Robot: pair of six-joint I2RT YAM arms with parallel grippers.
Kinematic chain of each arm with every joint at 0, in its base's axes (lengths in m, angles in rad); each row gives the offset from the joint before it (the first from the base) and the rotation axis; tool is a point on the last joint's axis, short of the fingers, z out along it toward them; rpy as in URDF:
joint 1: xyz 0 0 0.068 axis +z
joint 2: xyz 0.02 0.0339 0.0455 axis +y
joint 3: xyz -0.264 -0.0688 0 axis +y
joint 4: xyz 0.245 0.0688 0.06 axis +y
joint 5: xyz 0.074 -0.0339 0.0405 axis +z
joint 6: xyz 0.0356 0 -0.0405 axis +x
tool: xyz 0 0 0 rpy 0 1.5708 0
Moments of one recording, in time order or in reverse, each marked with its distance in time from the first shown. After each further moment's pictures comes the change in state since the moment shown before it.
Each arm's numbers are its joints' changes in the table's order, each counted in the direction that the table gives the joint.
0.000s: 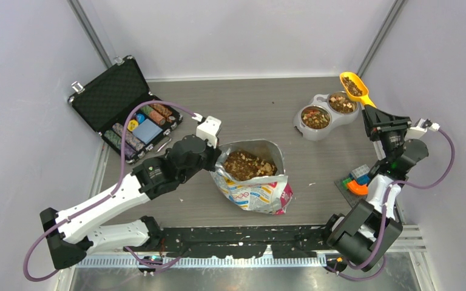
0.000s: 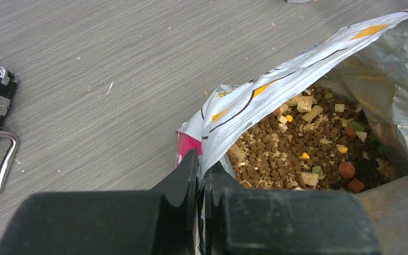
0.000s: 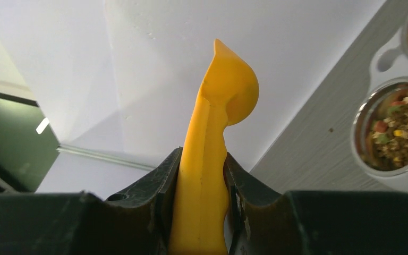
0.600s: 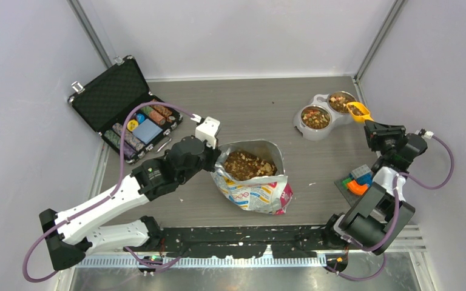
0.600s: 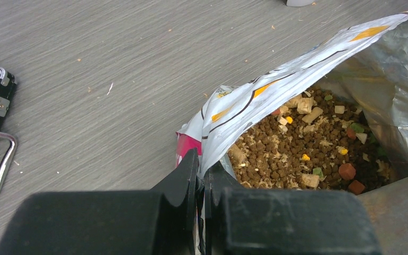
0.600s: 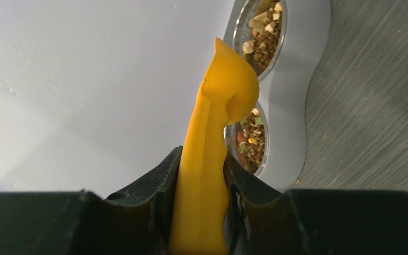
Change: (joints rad) left arm 0.000 -0.015 0.024 -0.024 0.002 0.002; right arm -0.006 0.138 -0.048 0.397 -0.206 -0.417
